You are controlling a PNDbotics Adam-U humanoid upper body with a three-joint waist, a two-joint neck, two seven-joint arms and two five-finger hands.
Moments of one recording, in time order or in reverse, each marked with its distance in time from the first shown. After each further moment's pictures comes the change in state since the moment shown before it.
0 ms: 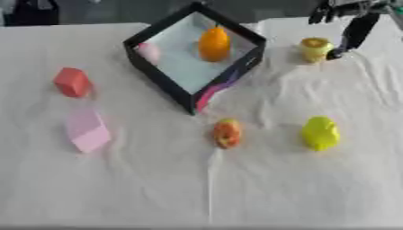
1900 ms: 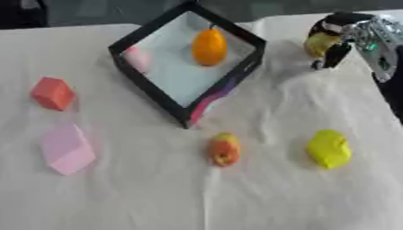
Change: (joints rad) left arm -0.020 -0.017 0.000 -0.061 0.015 -0.003 -0.017; right arm -0.002 0.006 -0.137 0.133 0.173 0.135 -0.287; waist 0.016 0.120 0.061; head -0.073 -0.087
